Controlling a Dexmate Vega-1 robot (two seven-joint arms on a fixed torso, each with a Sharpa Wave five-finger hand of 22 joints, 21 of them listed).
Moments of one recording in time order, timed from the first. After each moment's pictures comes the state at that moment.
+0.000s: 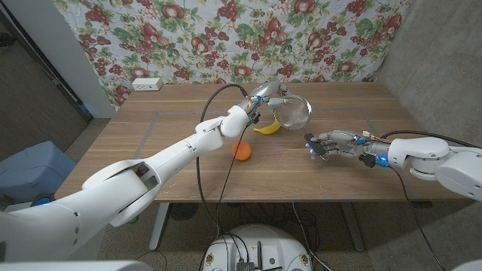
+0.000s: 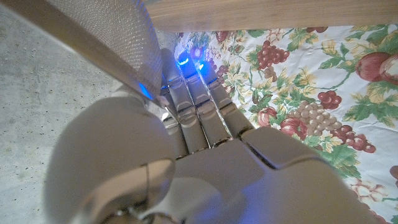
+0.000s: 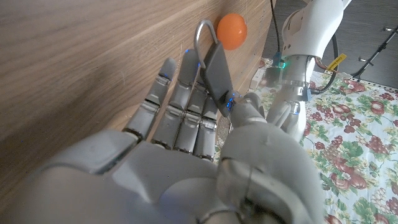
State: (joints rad) left arm 0.38 0.32 0.89 -1.18 0.41 -0.32 0.28; left_hand 1.05 0.09 0.45 -0.16 0.17 0.97 0.05 0.48 0.36 1.13 -0.07 0.49 0.55 0.94 -0.13 0.35 0.31 0.52 -0.05 0.67 0.24; right arm -1.40 -1.16 0.04 -2.08 0.87 -0.31 0.26; right_hand 0.86 0.18 0.53 -0.17 0.20 0.90 0.06 0.40 0.29 1.01 -0.03 0.55 0.56 0.89 -0.12 0.97 0.94 0.62 0.01 0.56 0.24
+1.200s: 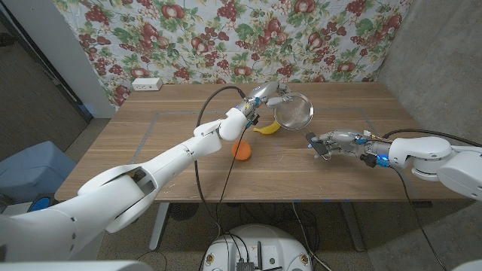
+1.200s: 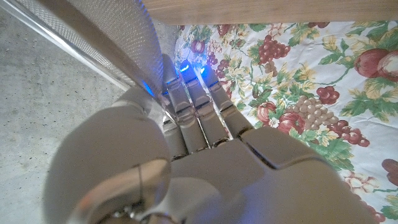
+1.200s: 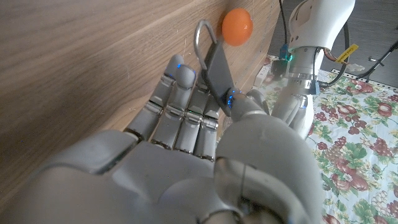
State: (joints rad) left arm 0.42 0.34 0.87 -1.23 0.40 -0.33 0.30; left_hand 0.82 0.12 0.39 -0.09 0.20 0.76 0.04 0.32 0.25 1.05 -0.14 0.32 0.48 0.82 -0.10 0.24 0.25 0.42 -0.04 0.71 0.20; right arm -1.43 -1.15 0.08 -2.11 0.85 -0.33 0.23; right_hand 0.95 0.17 0.51 -0.10 0.19 0.95 0.06 0.43 0.39 1.03 -0.06 0.77 0.73 0.92 -0.13 1.14 1.22 0.63 -0.06 0.71 0.28
